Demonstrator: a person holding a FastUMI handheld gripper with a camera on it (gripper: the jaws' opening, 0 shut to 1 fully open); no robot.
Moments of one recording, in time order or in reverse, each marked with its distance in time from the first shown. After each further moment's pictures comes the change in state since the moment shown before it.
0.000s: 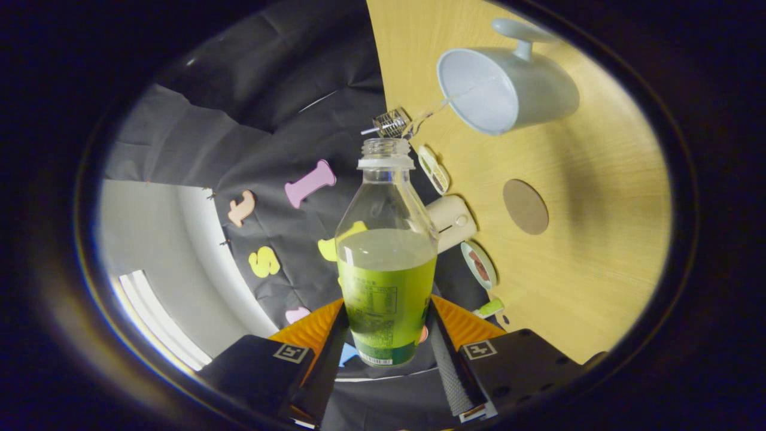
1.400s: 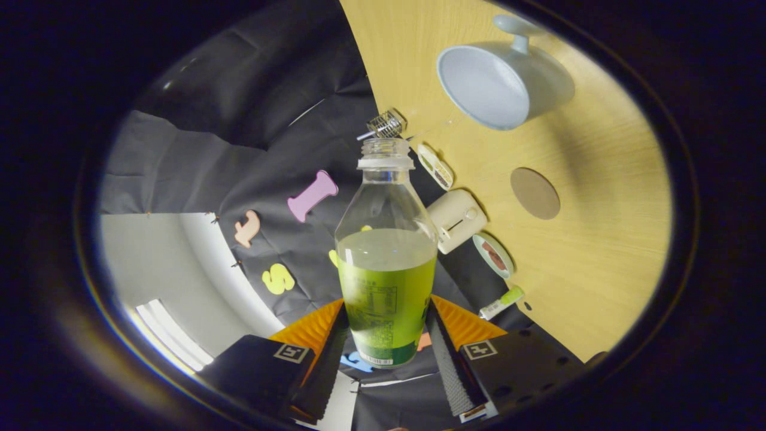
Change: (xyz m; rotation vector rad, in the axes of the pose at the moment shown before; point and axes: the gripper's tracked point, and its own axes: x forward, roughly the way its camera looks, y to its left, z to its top) arm 0.004 0.021 0.005 0.093 0.001 0.005
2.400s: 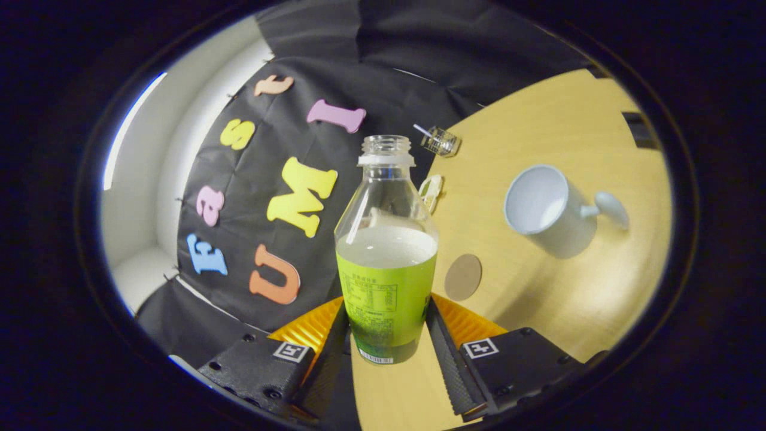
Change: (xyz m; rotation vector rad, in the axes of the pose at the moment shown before) arm -0.055 -0.076 0.002 -1.079 0.035 -0.434
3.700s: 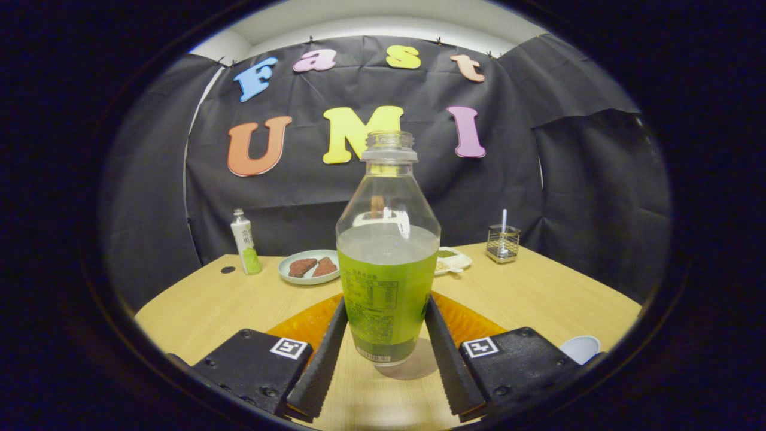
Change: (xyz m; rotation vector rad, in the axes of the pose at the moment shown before) arm 0.151 -0.022 0.010 -0.943 -0.059 -0.229
